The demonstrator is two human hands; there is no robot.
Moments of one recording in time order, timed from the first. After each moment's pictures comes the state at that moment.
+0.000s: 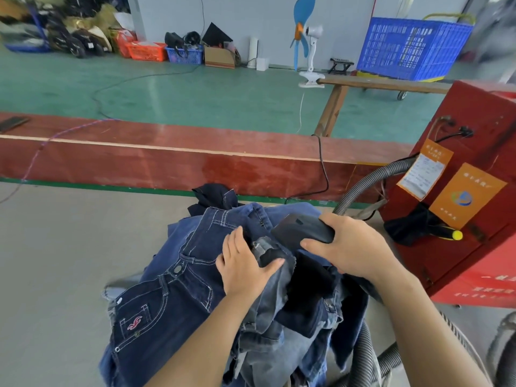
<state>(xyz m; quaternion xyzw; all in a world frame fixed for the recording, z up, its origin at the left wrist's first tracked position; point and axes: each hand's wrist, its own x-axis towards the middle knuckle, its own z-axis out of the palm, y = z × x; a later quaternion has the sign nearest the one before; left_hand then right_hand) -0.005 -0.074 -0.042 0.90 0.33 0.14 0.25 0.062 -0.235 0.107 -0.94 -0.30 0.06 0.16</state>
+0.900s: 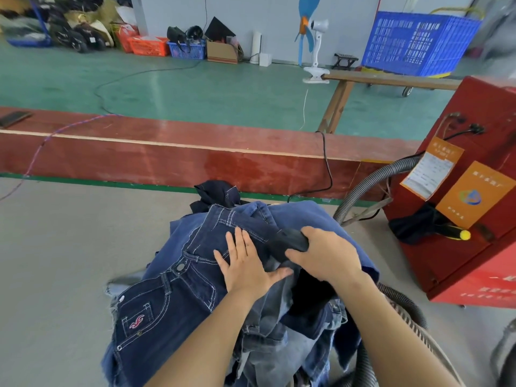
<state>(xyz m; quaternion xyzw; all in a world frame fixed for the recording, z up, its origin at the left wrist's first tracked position) -0.002 -0.070 -0.042 0.93 0.31 -0.05 0.18 0.062 -0.197 0.060 -0.95 -0.29 0.07 0.10</state>
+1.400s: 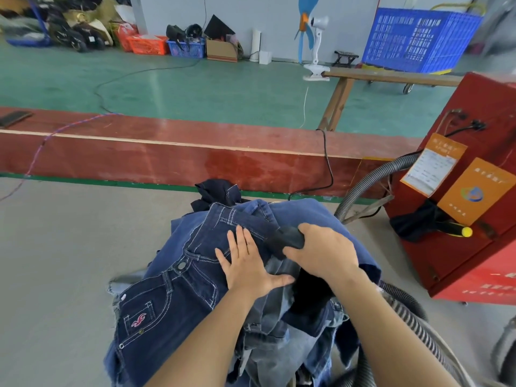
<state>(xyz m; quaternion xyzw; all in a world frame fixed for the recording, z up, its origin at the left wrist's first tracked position) -0.005 -0.070 -0.038 0.93 0.29 -0.07 0.19 0.057 -0.190 0.060 -0.95 -0.29 0.05 0.09</state>
